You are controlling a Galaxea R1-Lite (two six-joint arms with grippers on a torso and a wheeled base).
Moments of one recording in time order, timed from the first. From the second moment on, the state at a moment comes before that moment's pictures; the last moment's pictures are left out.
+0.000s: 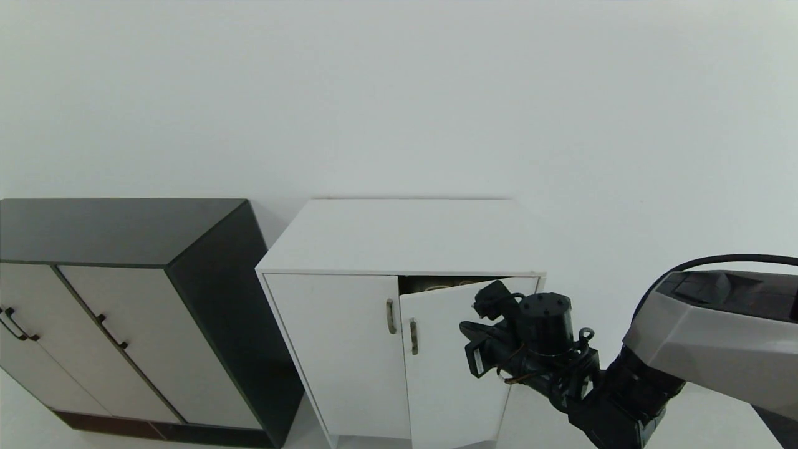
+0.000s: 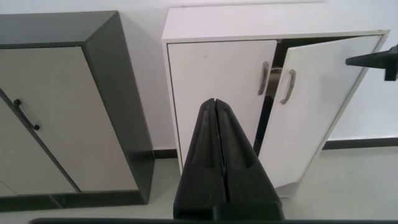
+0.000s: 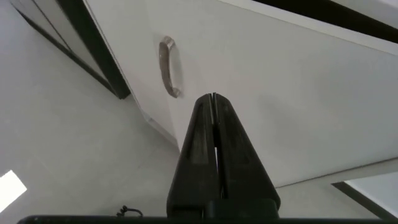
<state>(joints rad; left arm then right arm) 0.00 0.00 0.00 0.00 -0.04 0.02 0.65 2.23 -0.78 -1.17 -0.05 -0.03</state>
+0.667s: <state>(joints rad) 0.00 0.00 0.00 0.00 -0.04 0.02 0.61 2.31 -0.89 -1.17 -0.05 -0.03</state>
